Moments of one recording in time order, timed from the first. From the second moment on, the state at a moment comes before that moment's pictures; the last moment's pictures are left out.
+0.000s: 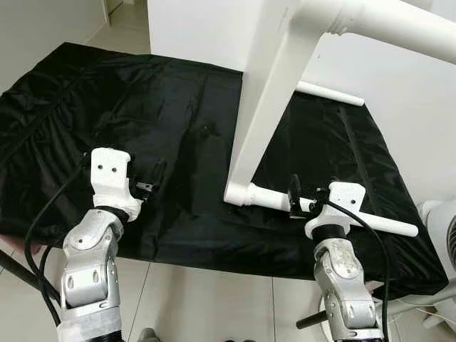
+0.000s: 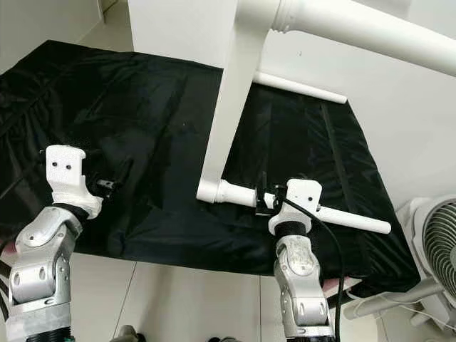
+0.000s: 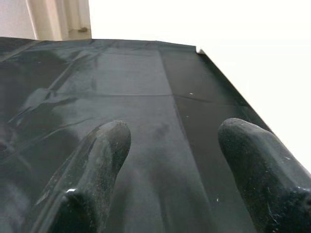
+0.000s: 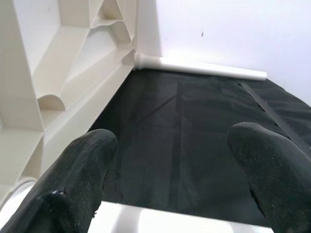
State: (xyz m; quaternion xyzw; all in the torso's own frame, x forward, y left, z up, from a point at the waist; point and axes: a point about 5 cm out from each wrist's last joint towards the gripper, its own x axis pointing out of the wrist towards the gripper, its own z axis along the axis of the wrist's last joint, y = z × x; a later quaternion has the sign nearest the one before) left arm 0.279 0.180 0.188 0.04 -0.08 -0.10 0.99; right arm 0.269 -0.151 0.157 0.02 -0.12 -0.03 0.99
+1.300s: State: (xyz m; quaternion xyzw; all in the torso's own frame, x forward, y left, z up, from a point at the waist) left arm 0.298 0.168 0.181 0.07 -0.12 -0.13 0.98; right arm 0.284 -0.166 0.161 -0.03 -0.15 -0.05 0.99
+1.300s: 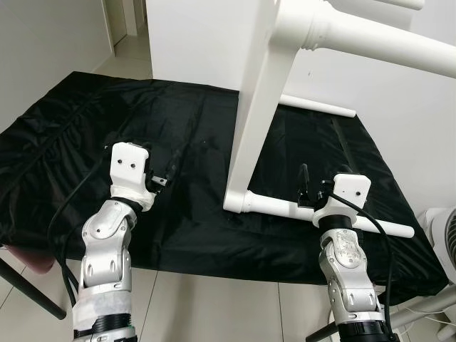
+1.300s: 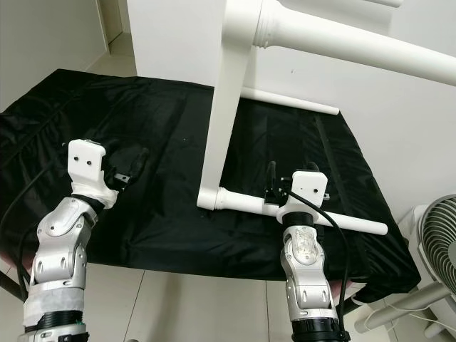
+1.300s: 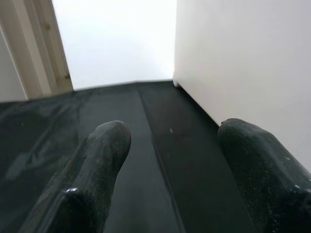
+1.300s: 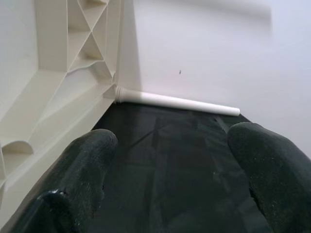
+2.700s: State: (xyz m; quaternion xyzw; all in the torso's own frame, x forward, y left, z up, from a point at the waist) left arm 0.272 0.159 0.161 0.06 -0.12 -0.16 0.98; right arm 0.282 -0.155 0.129 -0.04 -0.11 0.01 0.99
